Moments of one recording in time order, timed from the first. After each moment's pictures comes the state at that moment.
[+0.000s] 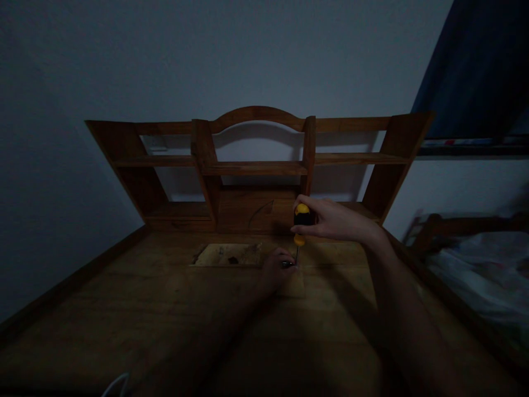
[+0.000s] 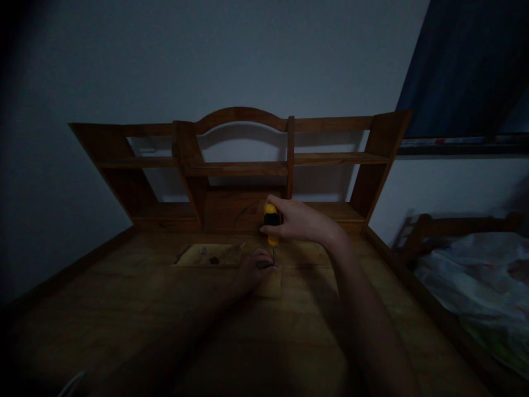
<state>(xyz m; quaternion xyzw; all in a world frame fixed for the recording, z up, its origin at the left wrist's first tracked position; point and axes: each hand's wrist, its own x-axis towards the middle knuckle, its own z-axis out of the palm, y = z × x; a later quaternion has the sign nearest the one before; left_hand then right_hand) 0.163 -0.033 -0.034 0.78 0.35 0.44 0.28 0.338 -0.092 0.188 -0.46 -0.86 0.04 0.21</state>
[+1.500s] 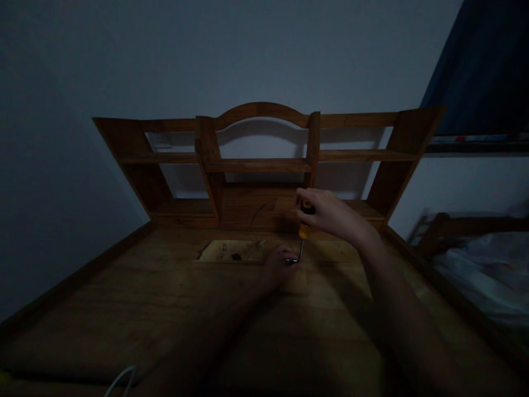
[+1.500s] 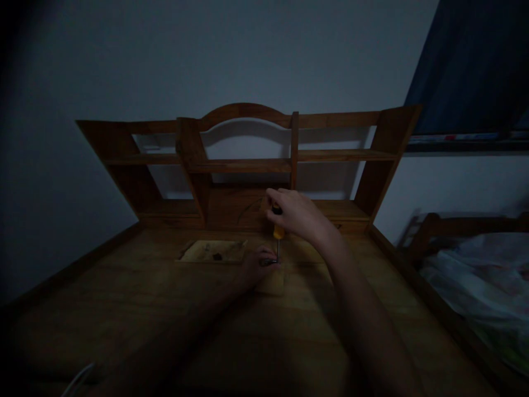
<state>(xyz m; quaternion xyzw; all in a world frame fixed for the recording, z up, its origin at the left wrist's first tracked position) 0.161 -0.033 -0.036 0.79 0.33 0.44 0.27 0.330 -0.080 0.181 -0.44 -0.86 -0.07 0.27</state>
